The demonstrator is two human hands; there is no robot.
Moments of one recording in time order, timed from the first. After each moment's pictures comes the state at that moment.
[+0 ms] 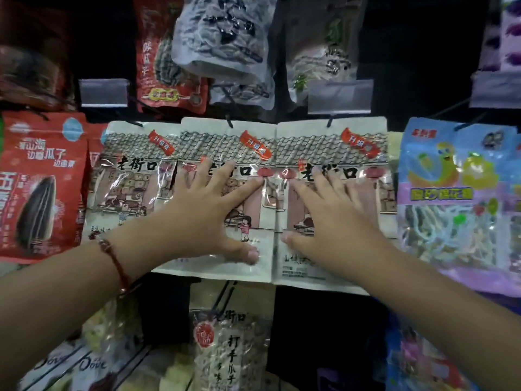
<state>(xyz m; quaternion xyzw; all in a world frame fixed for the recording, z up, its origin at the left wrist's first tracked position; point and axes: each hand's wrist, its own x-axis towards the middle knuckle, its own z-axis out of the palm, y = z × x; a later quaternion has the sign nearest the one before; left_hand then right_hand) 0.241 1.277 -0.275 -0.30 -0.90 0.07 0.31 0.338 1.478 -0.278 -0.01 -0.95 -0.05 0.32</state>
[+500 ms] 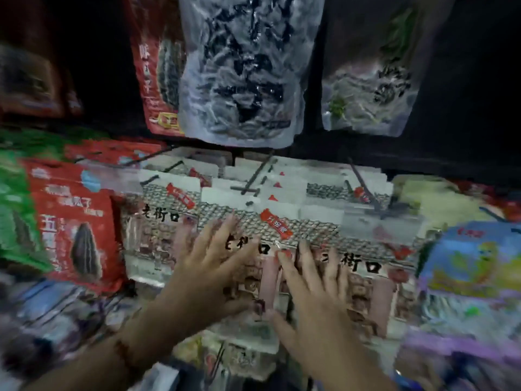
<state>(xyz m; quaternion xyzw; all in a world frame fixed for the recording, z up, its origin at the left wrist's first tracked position) 0.231 1.242 -0.231 -0.31 -0.91 0.06 0.26 0.327 1.437 -0.228 0.00 -0.98 0.07 0.19</state>
